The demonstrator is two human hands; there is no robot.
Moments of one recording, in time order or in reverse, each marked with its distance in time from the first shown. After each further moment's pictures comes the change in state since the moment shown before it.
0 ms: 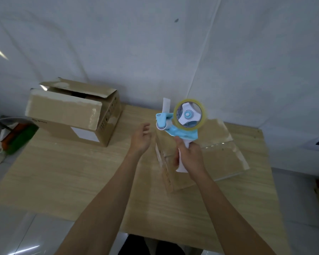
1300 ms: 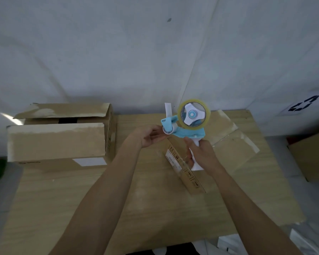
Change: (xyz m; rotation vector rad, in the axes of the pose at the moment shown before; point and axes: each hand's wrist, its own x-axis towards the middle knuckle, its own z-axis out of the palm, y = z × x) left_hand 0.091 0.048 -0.053 -0.542 -0.676 -0.567; right_hand 0.021 -0.010 0.048 0.039 0.105 0.137
